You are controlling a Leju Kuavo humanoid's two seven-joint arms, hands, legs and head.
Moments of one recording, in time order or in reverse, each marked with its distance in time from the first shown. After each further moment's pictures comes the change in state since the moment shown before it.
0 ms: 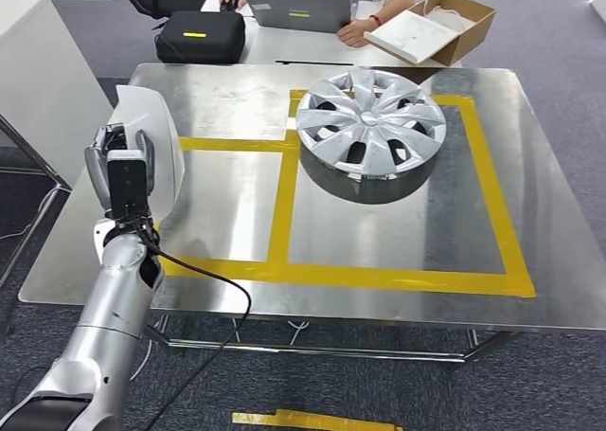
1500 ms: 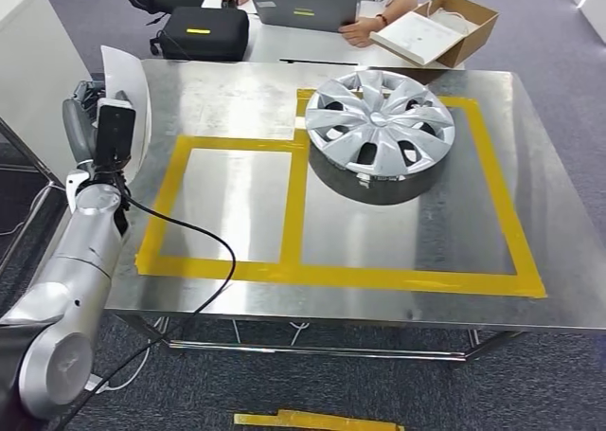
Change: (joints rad) left arm -0.313 0.096 0.100 0.432 -0.134 -0.027 -0.082; right arm -0.001 -0.009 0.011 0.000 0.056 0.004 0.016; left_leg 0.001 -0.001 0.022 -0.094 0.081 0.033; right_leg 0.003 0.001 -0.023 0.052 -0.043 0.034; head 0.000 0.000
